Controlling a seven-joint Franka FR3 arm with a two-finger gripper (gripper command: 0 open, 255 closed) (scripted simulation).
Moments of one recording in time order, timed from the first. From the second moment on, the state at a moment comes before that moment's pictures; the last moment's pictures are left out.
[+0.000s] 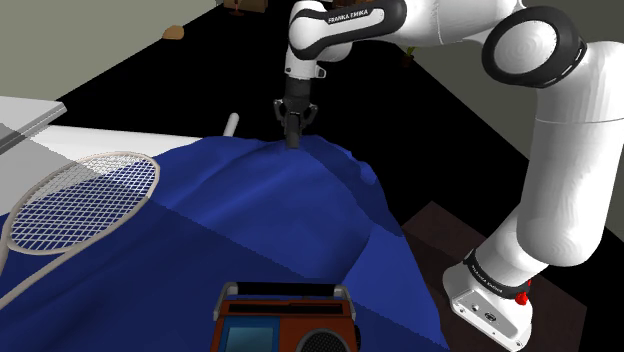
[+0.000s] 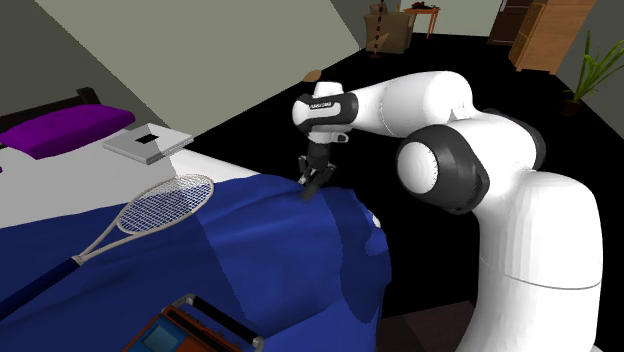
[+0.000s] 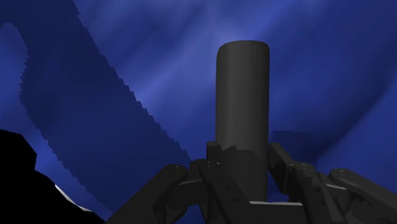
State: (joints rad) arm 0.04 0.47 0.18 -1.52 0.12 1.87 0.84
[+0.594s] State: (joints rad) arm 0.04 0.45 0.19 -1.43 0.12 1.76 0.85
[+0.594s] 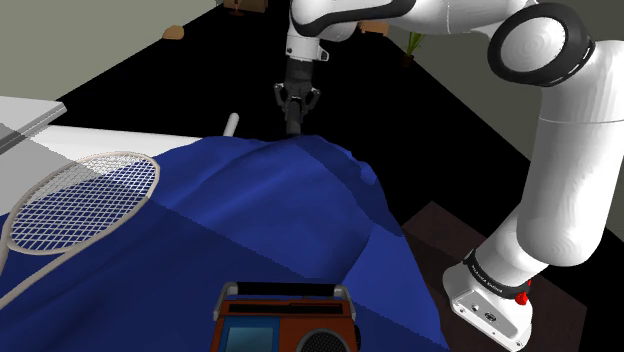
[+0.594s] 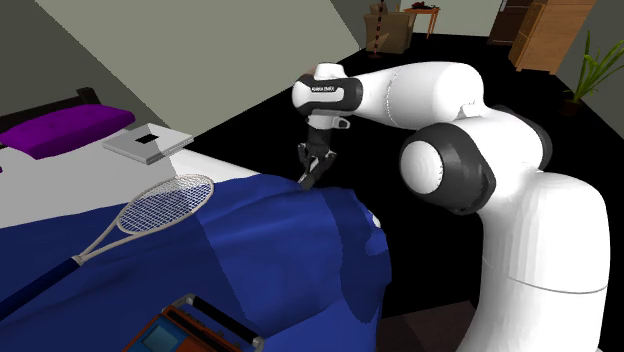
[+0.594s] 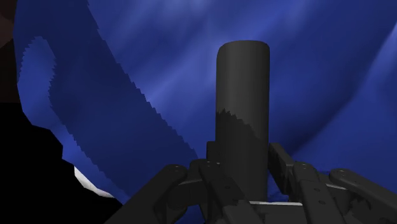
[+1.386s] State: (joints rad) arm 0.08 0.25 0.23 -1.65 0.15 1.79 0.93
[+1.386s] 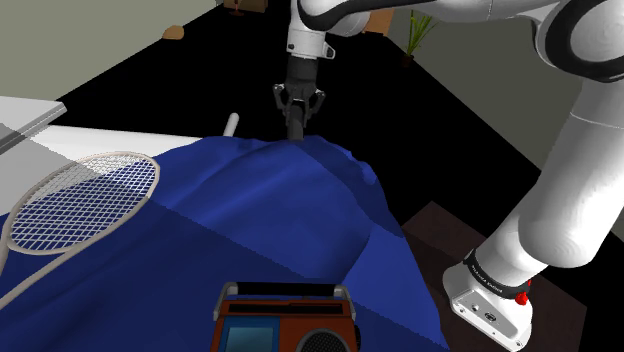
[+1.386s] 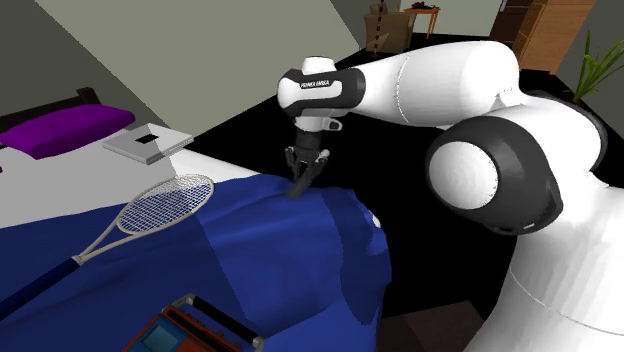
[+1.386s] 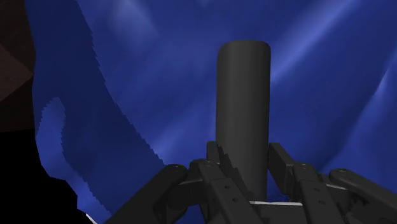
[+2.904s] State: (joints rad) arm 0.31 -0.16 0.45 -2.15 0.33 1.99 1.28
